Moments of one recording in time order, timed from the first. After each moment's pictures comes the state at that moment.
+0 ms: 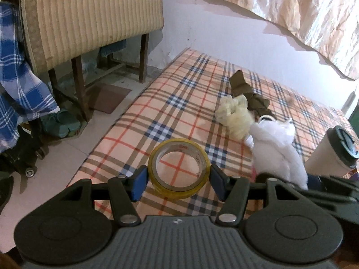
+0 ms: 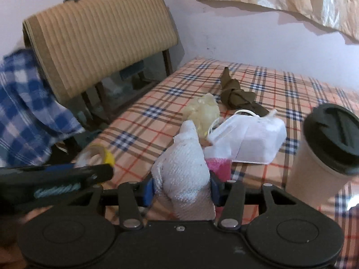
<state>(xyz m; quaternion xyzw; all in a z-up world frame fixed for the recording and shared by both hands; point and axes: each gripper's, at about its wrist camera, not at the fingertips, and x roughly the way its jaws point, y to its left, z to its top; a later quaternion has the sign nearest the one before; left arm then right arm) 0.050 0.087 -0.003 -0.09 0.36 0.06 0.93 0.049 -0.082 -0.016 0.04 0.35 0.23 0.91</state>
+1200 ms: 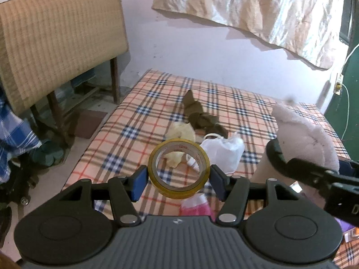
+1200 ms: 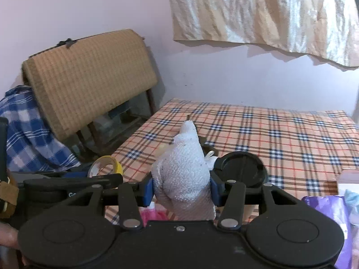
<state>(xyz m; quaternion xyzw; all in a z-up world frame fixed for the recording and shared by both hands) 0.050 0.017 0.051 -0.04 0.34 0.00 0.94 0.015 -0.168 0.064 0.06 0.28 0.17 0.94</state>
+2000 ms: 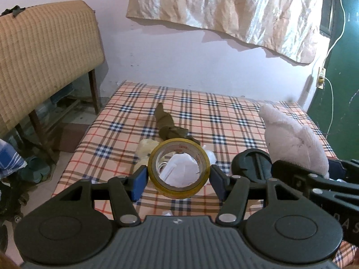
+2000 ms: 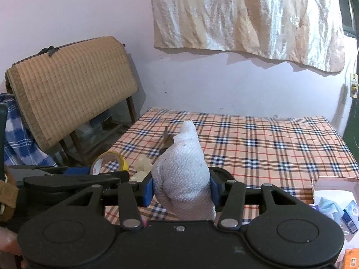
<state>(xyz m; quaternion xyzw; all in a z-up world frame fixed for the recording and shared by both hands) 0.061 -0.023 0.071 -0.02 0.33 -0.04 0.94 0.017 -0.193 0.083 0.06 0.28 0.13 0.95</state>
